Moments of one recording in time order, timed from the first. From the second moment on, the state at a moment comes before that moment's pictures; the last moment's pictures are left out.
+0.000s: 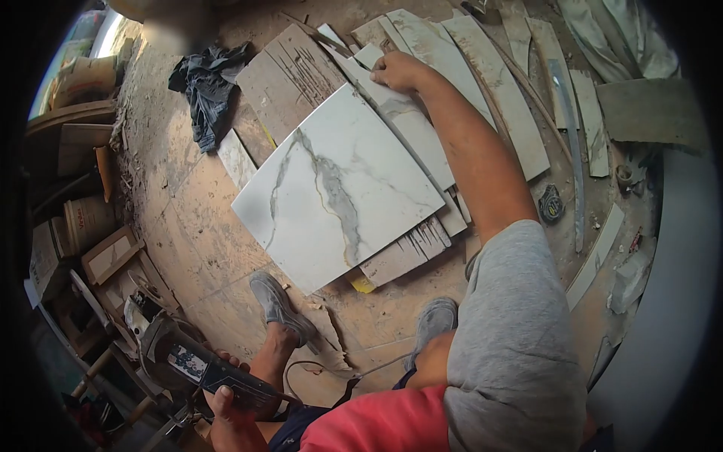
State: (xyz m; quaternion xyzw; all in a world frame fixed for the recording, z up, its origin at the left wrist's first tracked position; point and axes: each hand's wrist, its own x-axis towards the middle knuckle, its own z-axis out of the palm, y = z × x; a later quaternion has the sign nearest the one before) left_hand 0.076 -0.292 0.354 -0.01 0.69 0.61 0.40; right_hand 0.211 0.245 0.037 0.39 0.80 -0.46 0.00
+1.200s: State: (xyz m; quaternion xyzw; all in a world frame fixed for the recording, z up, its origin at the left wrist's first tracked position) left_hand 0.068 -0.291 0.318 -0.06 0.70 0.57 0.42; right_hand 0.191 0.169 0.055 0.43 0.84 -0.31 -0.06
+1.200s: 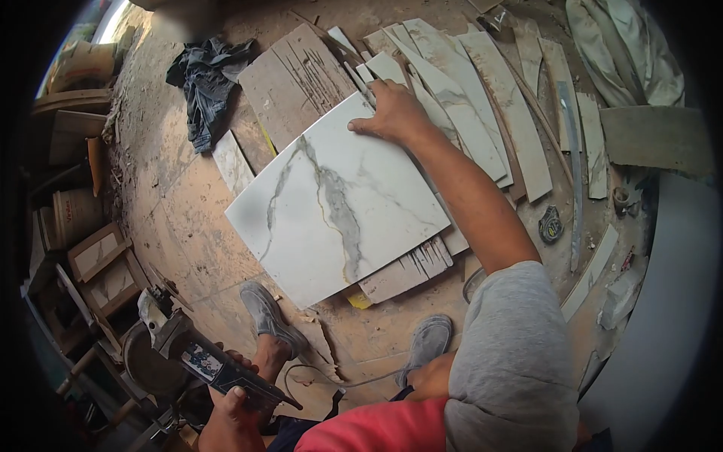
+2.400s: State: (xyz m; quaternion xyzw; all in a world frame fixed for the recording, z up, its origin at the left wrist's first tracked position) left_hand 0.080 -0.306 0.307 -0.05 0.69 0.57 0.44; right_hand 0.201 0.183 0.042 0.39 0.86 -0.30 -0.14
